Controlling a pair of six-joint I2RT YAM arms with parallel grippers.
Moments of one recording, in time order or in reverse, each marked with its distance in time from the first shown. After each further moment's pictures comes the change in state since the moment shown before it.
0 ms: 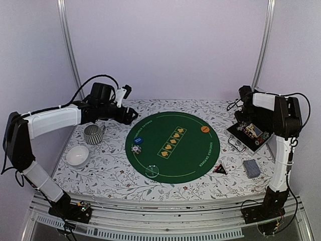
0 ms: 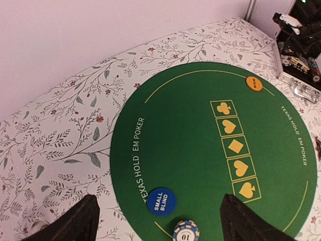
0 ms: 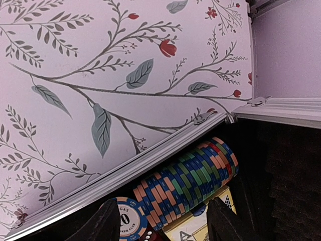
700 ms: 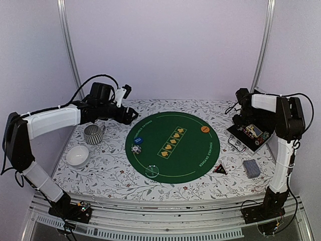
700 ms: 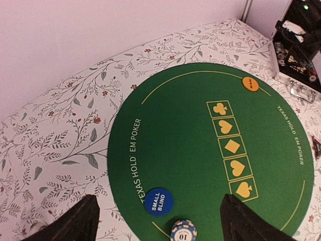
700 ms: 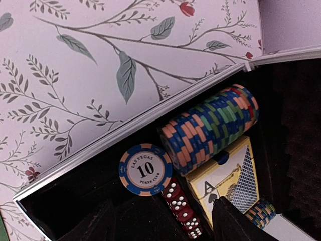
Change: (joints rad) left arm 0.002 -0.006 -0.003 0.001 0.016 0.001; right arm 0.044 -0.100 -0.114 -0.068 0.017 0.075
